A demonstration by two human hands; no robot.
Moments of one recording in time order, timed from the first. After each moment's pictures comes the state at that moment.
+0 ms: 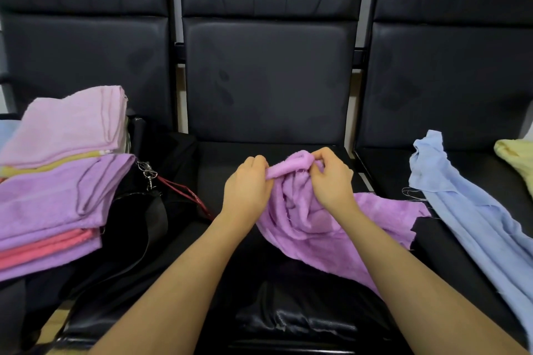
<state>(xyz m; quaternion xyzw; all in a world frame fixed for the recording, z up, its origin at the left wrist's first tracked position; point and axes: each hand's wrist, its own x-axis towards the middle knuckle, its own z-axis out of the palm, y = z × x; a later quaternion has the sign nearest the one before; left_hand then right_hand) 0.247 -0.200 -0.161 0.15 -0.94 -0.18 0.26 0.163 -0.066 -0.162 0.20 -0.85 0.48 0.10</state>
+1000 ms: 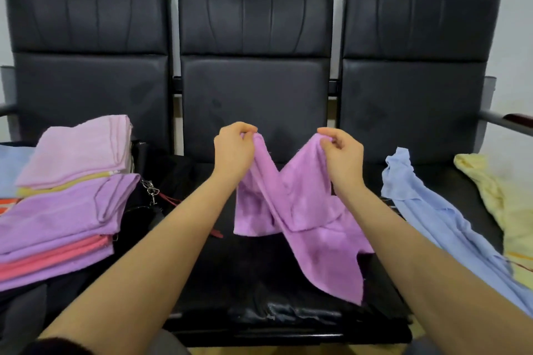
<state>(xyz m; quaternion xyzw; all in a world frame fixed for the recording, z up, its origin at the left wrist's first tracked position) 0.255 -0.197 -0.065 0.14 -0.81 -0.42 0.38 0.174 -0.030 -0.092 0.18 -0.71 0.65 0.18</state>
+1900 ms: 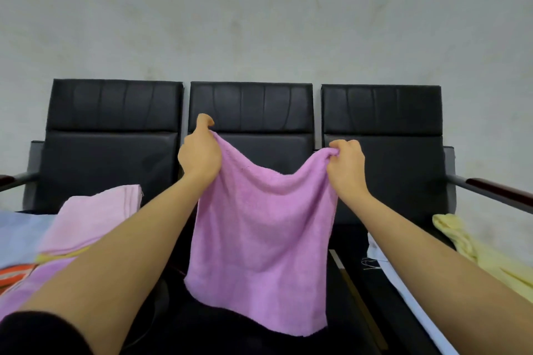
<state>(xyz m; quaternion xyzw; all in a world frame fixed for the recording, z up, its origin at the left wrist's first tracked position) 0.287 -0.228 0.060 0.22 -0.80 -0.25 0.50 0.197 0.005 0.036 0.21 -0.80 0.47 0.32</state>
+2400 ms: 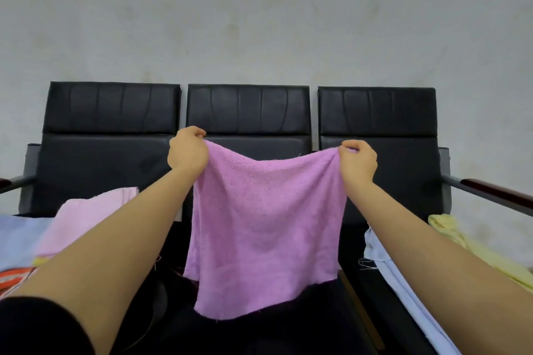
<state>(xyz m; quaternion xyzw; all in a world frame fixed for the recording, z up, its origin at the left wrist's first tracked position) 0.282 -0.249 0.069 0.26 -0.78 -0.34 0.47 0.186 0.014 0.049 0.06 -0.69 0.66 0.27</state>
